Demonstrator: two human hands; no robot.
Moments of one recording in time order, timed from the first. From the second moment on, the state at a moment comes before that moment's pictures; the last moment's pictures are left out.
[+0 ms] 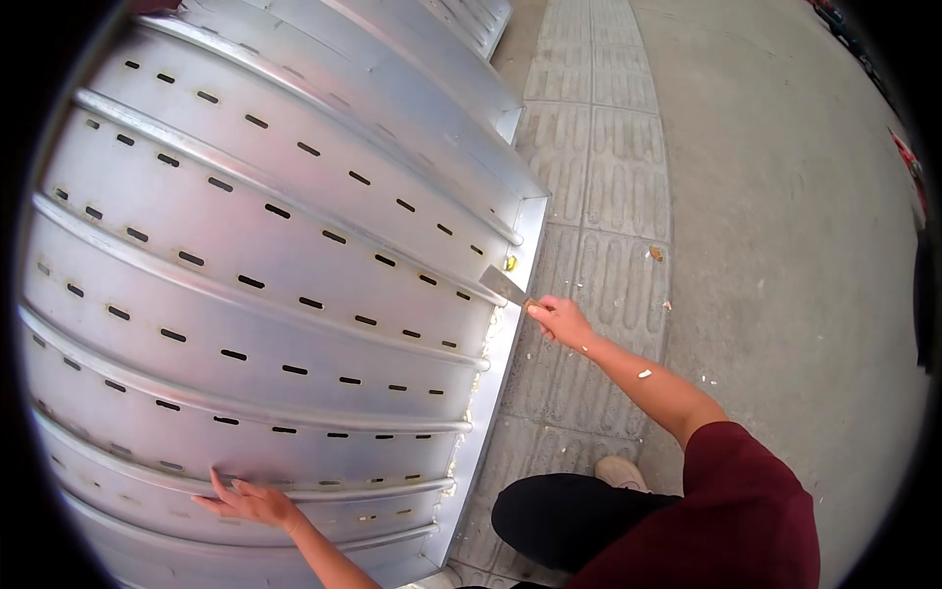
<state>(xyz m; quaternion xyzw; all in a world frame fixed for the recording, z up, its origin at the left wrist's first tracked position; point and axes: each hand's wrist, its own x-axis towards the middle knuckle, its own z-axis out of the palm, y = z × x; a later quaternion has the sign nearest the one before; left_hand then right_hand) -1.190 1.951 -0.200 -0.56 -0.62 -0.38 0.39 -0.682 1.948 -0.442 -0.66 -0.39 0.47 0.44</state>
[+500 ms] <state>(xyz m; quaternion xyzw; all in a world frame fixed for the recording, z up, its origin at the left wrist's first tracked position) -1.184 1.950 -0.195 -0.57 -0.64 -0.37 0.37 -0.648 2.014 -0.418 -0.78 -0.43 0.40 0.20</state>
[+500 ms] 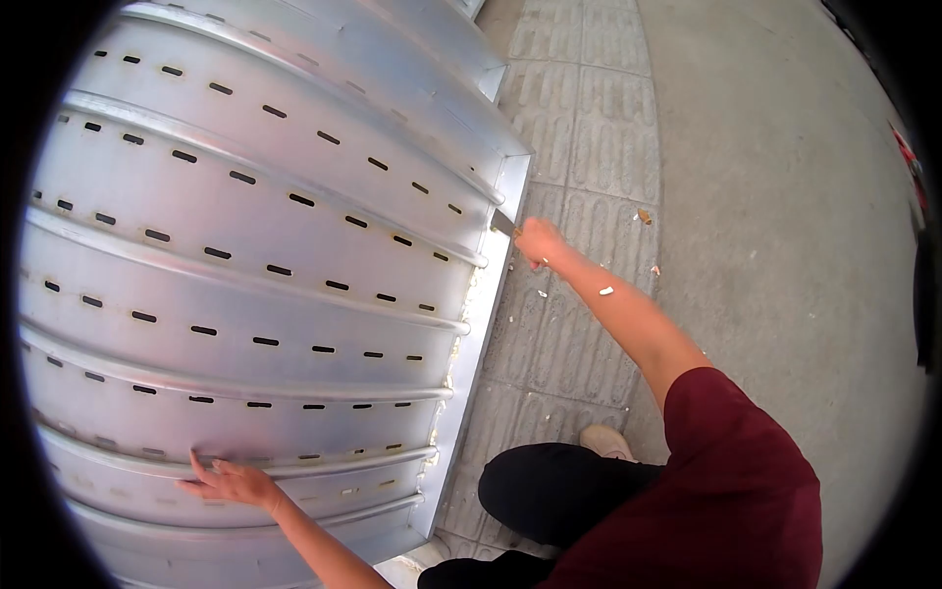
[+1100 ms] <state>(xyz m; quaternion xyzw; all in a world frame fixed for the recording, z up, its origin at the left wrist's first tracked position) -1.176 1.951 -0.194 -0.57 -0.62 -0.40 0.36 -0.699 1.901 -0.391 -0.65 -0.48 0.50 0.31</state>
